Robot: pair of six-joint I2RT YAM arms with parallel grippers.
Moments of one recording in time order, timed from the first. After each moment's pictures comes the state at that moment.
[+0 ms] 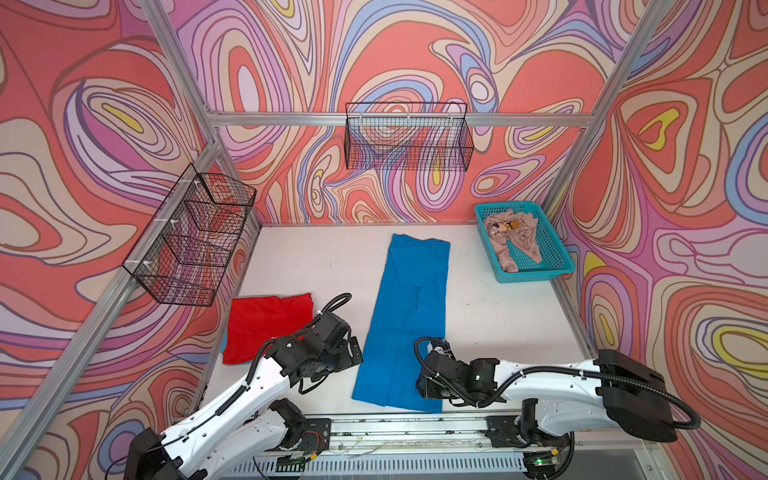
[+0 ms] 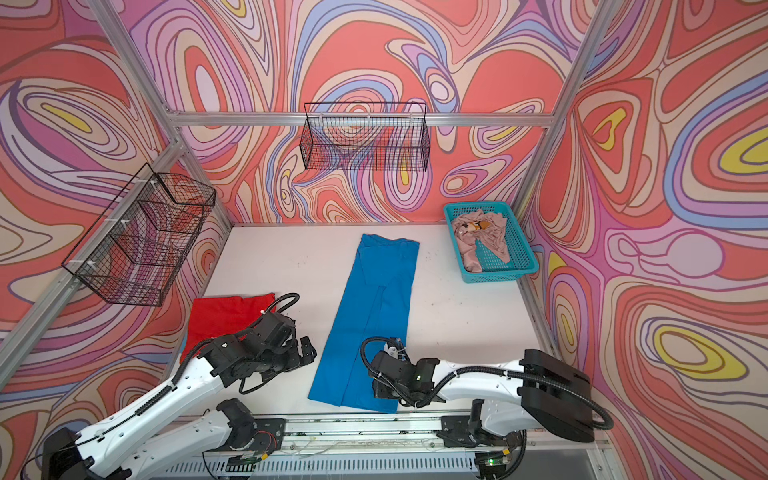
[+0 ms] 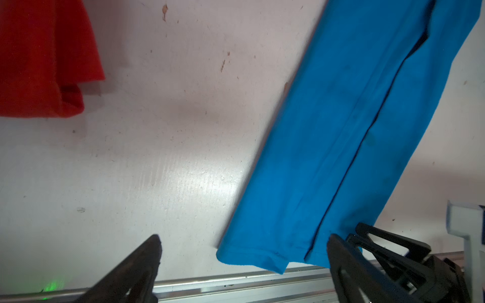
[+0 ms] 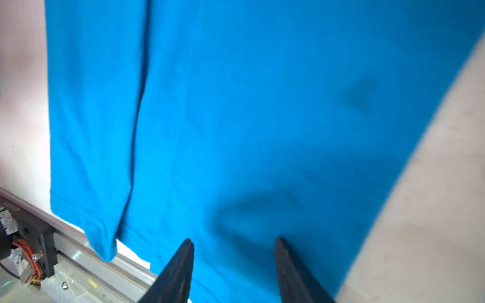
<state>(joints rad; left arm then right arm) -0.68 0.91 0.67 -0.92 0.01 -1.02 1.19 1.29 0.54 -0.34 0.08 1.17</state>
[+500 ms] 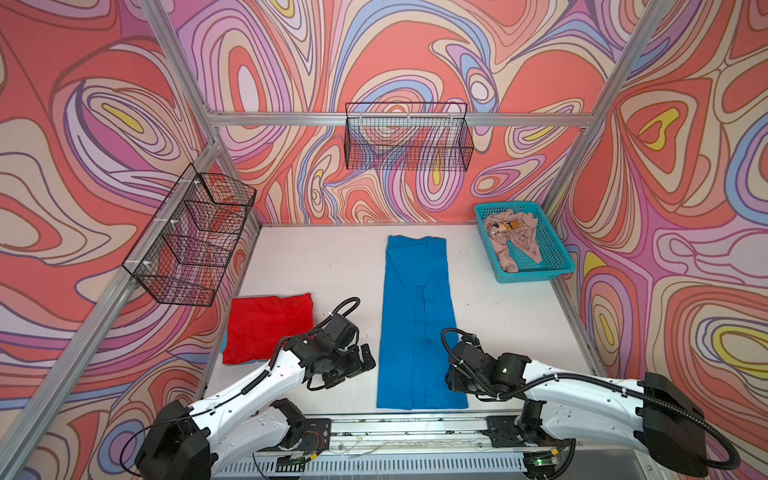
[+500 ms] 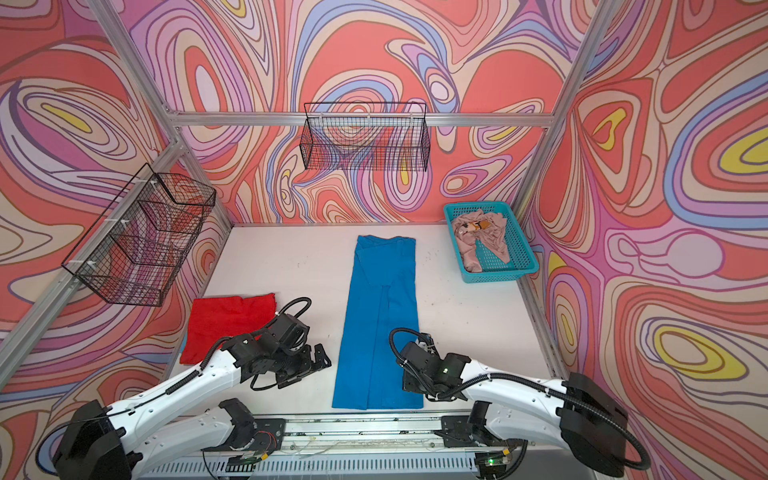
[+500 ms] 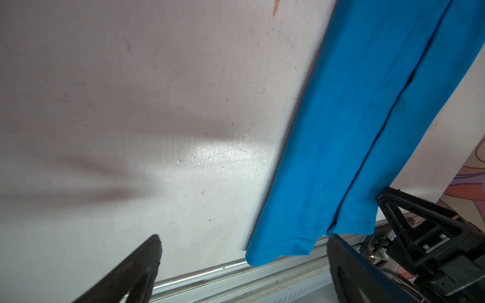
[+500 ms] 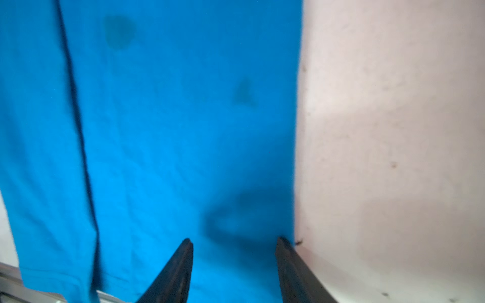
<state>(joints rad) -0.68 1.03 0.58 -0.73 0.25 -1.04 0.98 1.06 0.45 -0.61 0.09 1.09</state>
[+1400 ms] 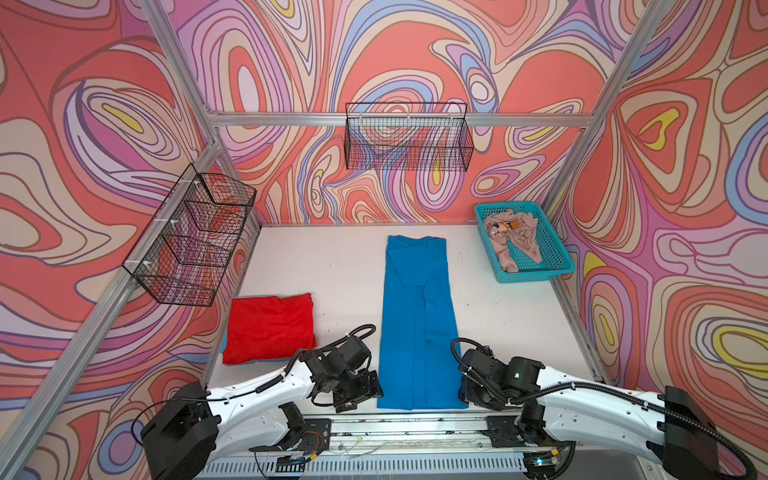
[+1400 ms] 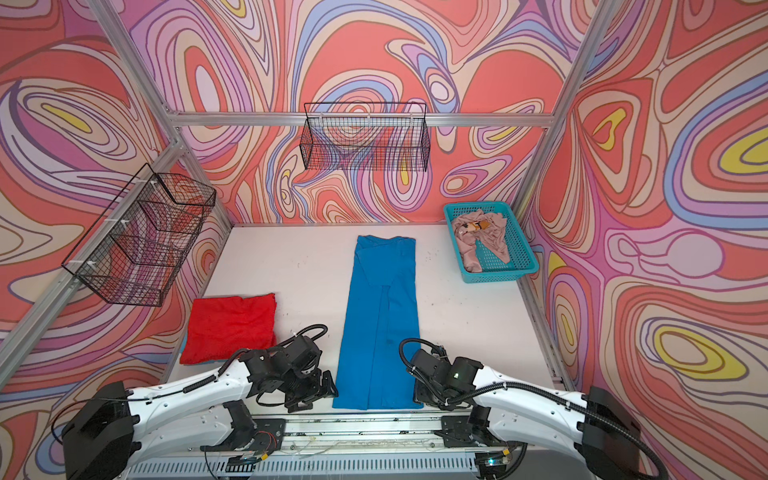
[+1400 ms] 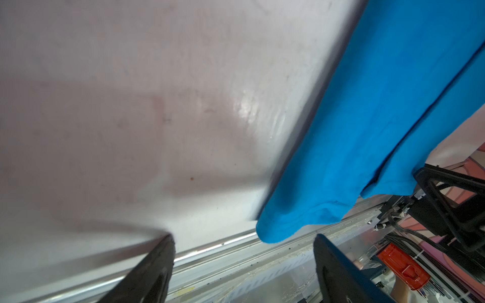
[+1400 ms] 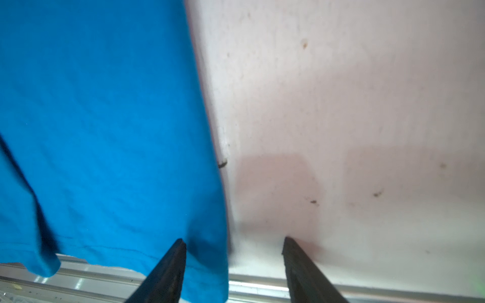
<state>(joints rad) -0.90 1.09 0.45 -0.60 0.37 -1.21 1.00 0.93 0.42 -0.82 -0.02 1.21</state>
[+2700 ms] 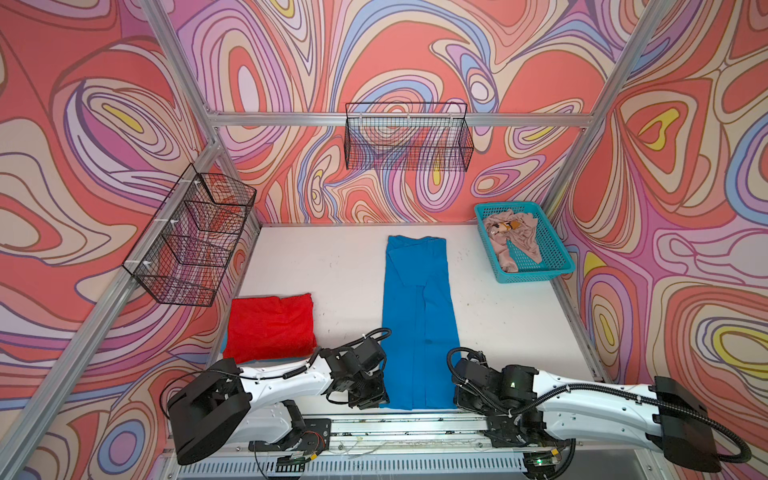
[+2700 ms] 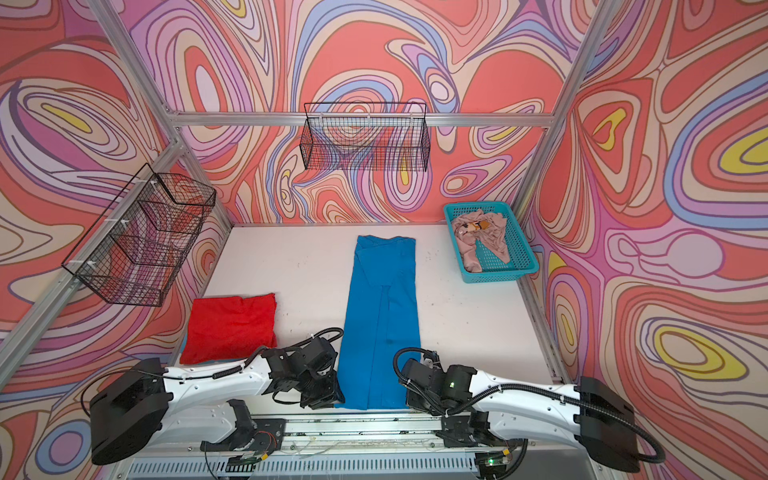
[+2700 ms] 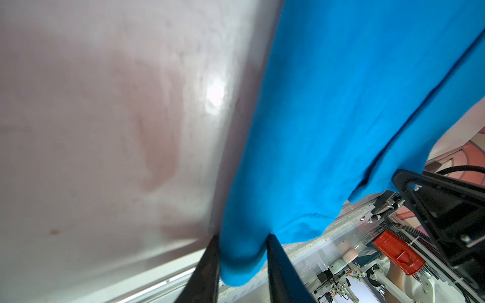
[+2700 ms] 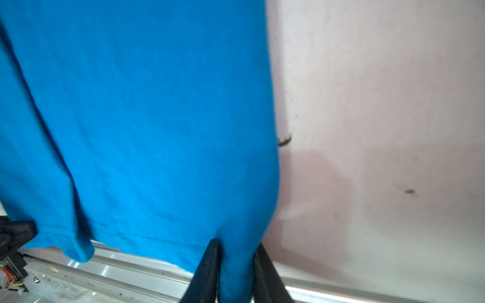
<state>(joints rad) -0.98 1.27 0.49 -0.42 0.40 -1.26 1.14 0.96 0.40 -0.67 -0.01 1.37</state>
